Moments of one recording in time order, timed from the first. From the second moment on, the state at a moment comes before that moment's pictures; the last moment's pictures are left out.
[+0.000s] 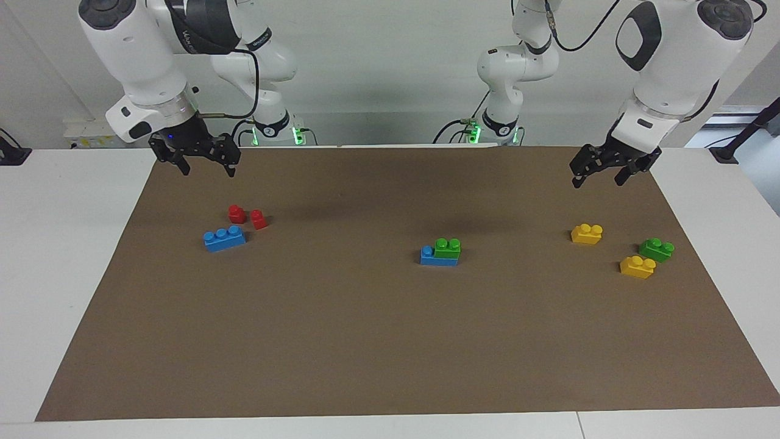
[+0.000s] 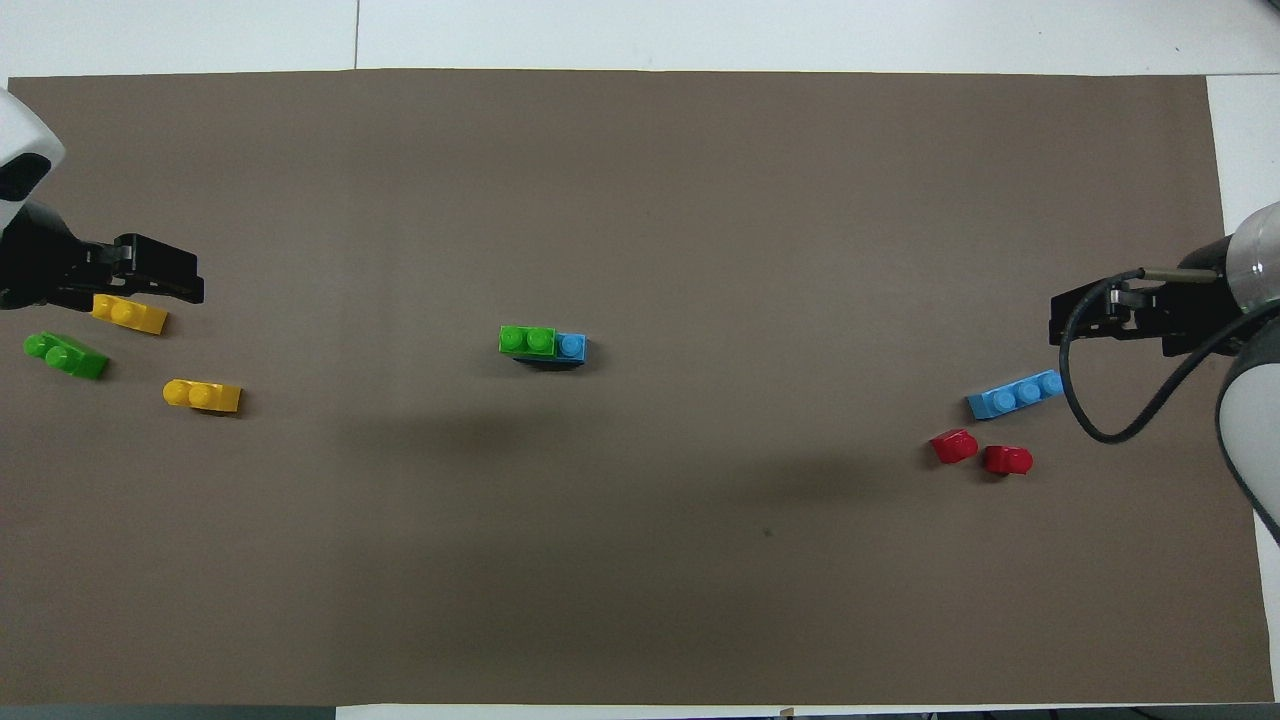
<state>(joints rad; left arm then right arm) 0.04 0.04 -0.12 -1.59 -0.01 1.63 -0.06 -0.05 -0.05 0.09 -1.72 0.01 1.61 0.26</state>
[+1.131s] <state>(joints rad) -0.22 -0.07 -0.14 -1.92 -0.02 1.94 -1.07 0.17 0.18 0.11 -1.78 0.44 1.97 1.40</state>
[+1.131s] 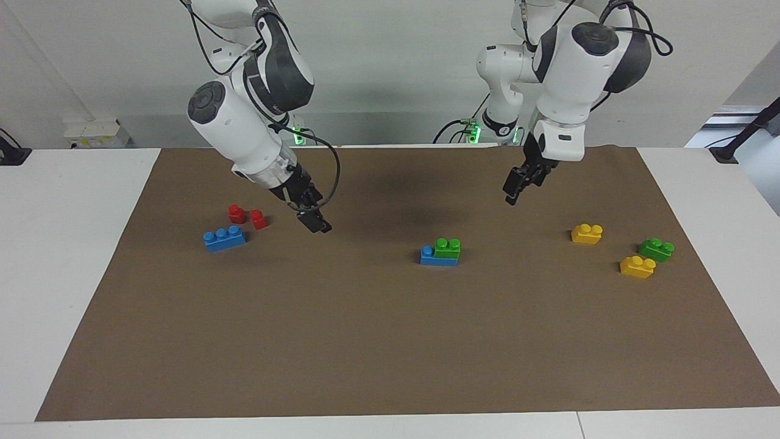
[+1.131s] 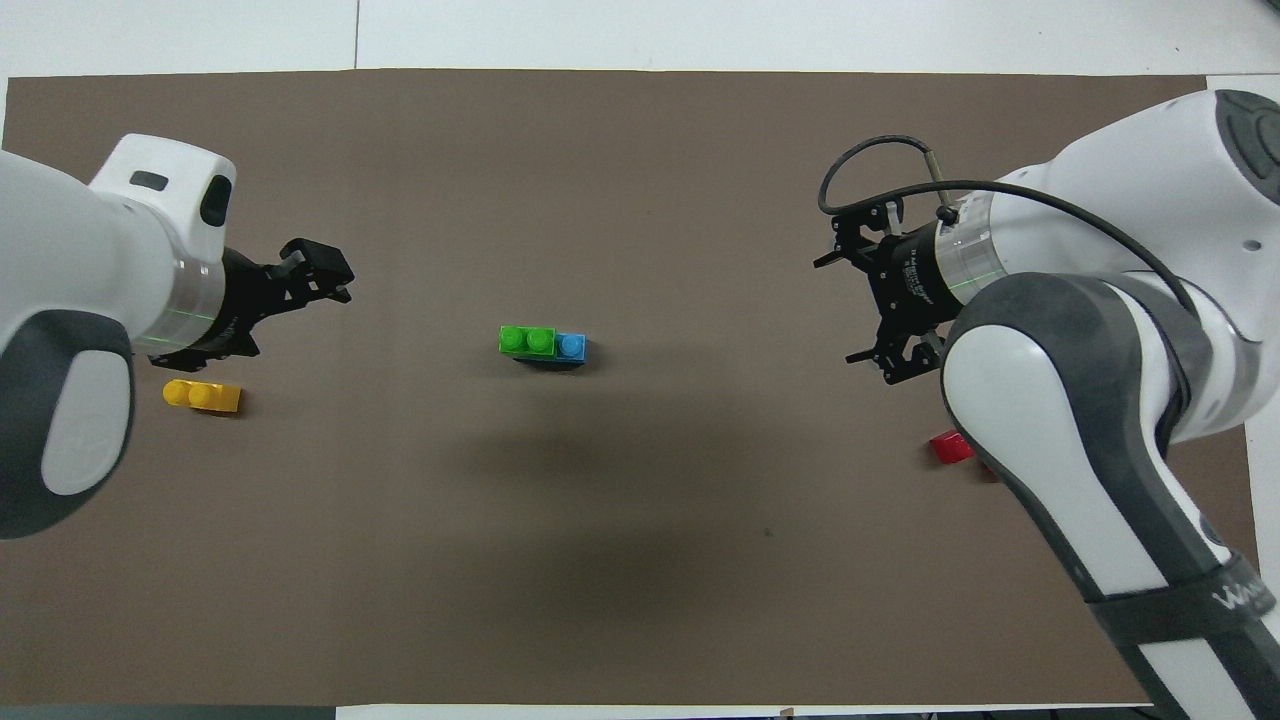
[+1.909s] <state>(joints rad) -0.37 0.08 -0.14 -2.02 0.04 2.22 -2.02 0.35 0.40 0.11 -1.78 0.67 2.32 1.55</state>
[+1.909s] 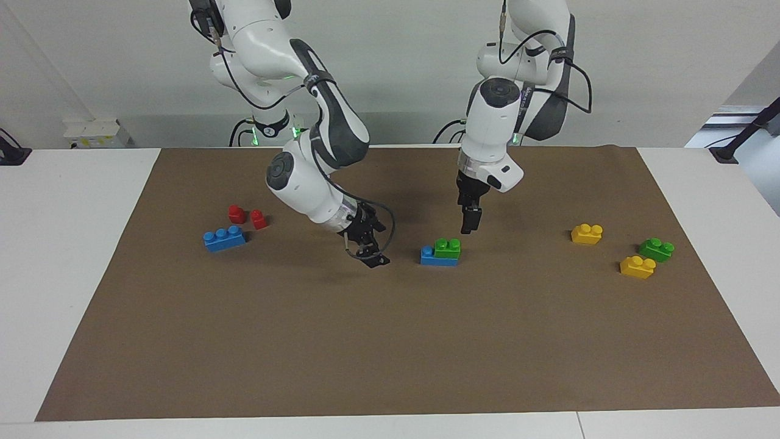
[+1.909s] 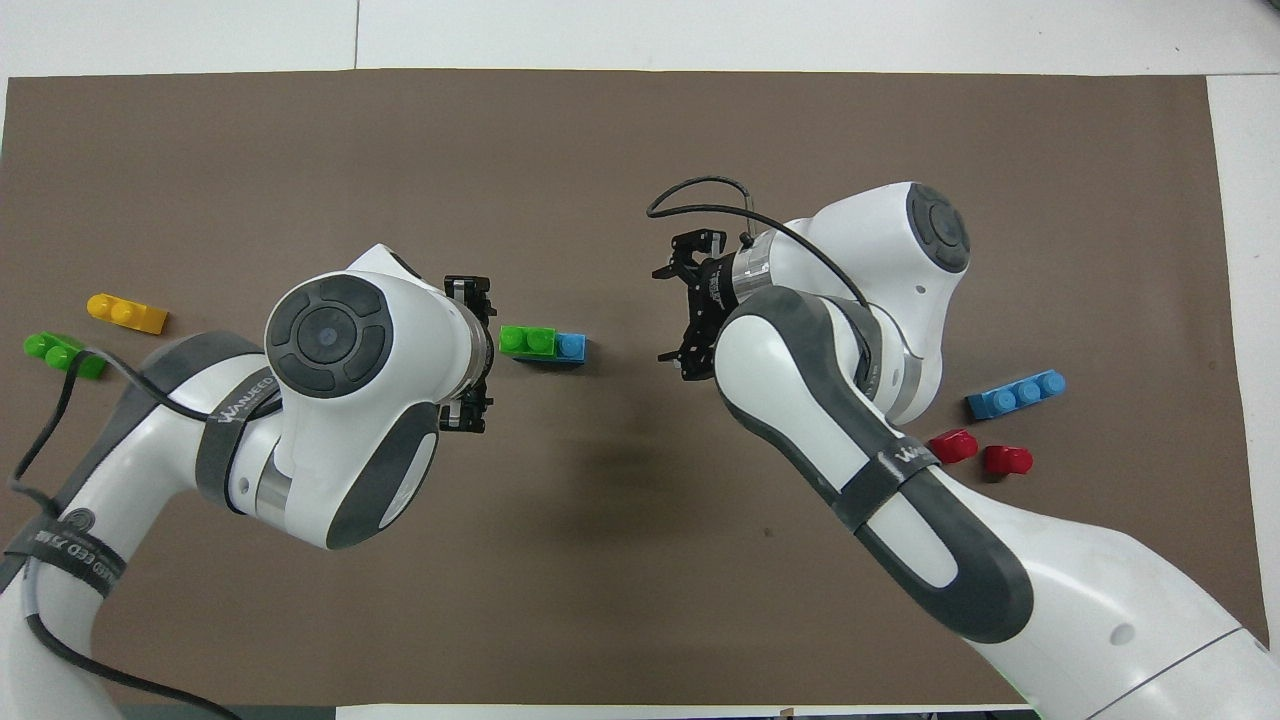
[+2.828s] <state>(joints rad) -0.37 0.24 -0.14 -2.02 0.12 2.37 -2.19 0.49 0.48 0.11 -1.82 0.74 2.54 1.57</state>
